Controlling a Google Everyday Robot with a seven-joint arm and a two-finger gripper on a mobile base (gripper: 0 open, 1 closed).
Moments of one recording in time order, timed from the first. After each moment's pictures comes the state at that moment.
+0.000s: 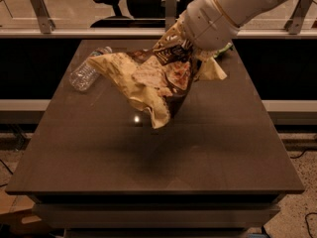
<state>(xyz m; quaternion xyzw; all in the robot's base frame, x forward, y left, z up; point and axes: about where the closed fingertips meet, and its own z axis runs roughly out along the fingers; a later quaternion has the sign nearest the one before) 0.526 -0.030 0.967 -0.92 0.20 -0.02 0.34</state>
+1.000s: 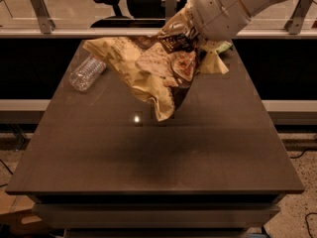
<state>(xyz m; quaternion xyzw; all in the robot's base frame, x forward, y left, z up) 0.518 -0.031 0.997 -0.91 0.18 -0.01 0.38</state>
